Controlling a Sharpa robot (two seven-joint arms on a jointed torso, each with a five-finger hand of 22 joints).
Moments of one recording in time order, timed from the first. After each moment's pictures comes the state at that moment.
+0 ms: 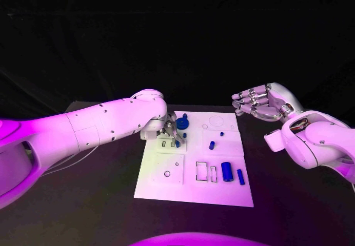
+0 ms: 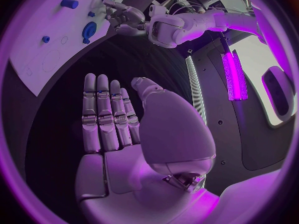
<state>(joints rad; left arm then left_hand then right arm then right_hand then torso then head) 1.29 -0.52 -0.02 1.23 -1.08 0.35 -0.67 1.21 0.00 -0.01 0.29 0.18 1.03 0.06 0.43 0.45 1.30 -0.01 1.19 1.03 1.47 -0.06 1.56 1.31 0.08 1.41 0.04 1.45 1.30 1.32 -0.96 -0.13 1.69 -0.66 -0.58 0.20 1.37 -0.14 0.25 0.17 0.50 1.06 0.18 0.08 0.07 1.20 0.11 0.11 0.07 1.25 0.07 0.07 0.18 0.18 1.07 0.18 0.16 0.48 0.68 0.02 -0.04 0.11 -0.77</state>
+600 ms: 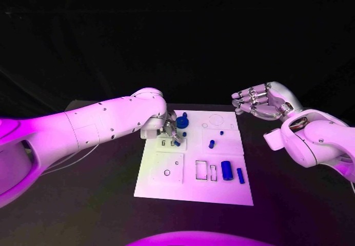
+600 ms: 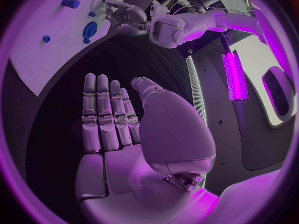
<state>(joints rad) 1.29 -0.52 -0.02 1.22 -1.04 0.35 -0.67 1.39 -0.09 0.36 0.32 0.18 1.00 0.06 0.42 0.50 1.29 -0.01 1.16 1.02 1.47 -0.07 1.57 1.31 0.07 1.41 0.04 1.45 1.31 1.32 -0.96 -0.13 1.69 -0.66 -0.58 0.20 1.37 -0.14 0.25 0.17 0.50 1.06 0.18 0.08 0.07 1.20 0.11 0.11 0.07 1.25 0.07 0.07 0.18 0.18 1.07 0.18 0.16 0.48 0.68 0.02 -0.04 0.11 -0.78</state>
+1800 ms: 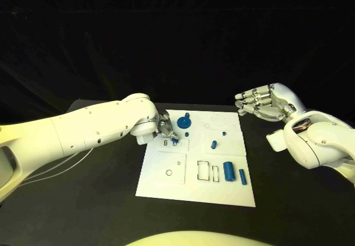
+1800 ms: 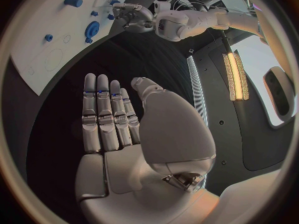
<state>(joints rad) 1.26 -0.63 -0.02 1.32 -0.96 0.12 -0.67 1.30 -0.22 0.59 0.28 0.17 0.98 0.06 0.46 0.60 1.31 -0.02 1.15 1.04 1.47 -0.07 1.57 1.31 0.07 1.41 0.04 1.45 1.31 1.32 -0.96 -0.13 1.67 -0.65 -0.58 0.19 1.37 -0.14 0.25 0.17 0.50 1.05 0.18 0.08 0.07 1.20 0.11 0.10 0.07 1.25 0.07 0.07 0.18 0.18 1.07 0.18 0.16 0.48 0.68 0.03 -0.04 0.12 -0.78</state>
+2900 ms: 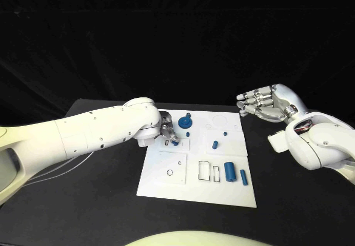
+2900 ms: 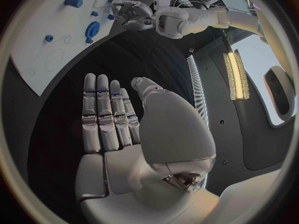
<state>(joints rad) 1.24 -0.63 -0.03 1.34 -1.05 0.13 -0.67 1.28 -0.23 0.62 0.25 0.17 0.99 0.06 0.47 0.60 1.31 -0.02 1.16 1.05 1.47 -0.07 1.57 1.31 0.07 1.41 0.04 1.46 1.31 1.31 -0.96 -0.13 1.67 -0.65 -0.58 0.19 1.37 -0.14 0.25 0.17 0.50 1.05 0.18 0.08 0.07 1.20 0.11 0.10 0.07 1.25 0.07 0.07 0.18 0.18 1.07 0.18 0.16 0.48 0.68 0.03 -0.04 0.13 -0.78</state>
